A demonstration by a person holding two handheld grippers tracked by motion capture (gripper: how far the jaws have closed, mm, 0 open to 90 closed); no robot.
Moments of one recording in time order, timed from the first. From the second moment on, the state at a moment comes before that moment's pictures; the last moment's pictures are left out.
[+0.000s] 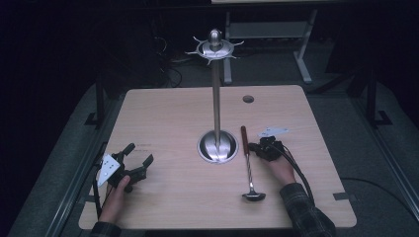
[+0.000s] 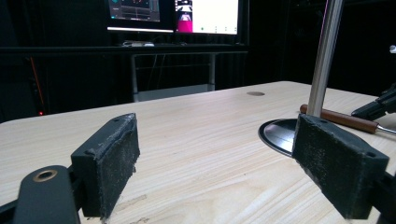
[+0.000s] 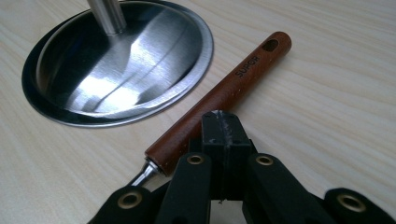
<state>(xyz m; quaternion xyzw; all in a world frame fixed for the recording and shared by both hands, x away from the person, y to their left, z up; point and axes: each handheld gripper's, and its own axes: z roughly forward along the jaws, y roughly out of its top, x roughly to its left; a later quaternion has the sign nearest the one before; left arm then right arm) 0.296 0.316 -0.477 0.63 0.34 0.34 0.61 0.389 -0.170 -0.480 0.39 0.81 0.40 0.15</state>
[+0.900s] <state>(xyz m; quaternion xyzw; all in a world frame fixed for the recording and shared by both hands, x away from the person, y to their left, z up) 0.296 0.316 -0.477 0.63 0.34 0.34 0.61 0.356 -0.170 -0.446 0.39 0.86 0.33 0.06</state>
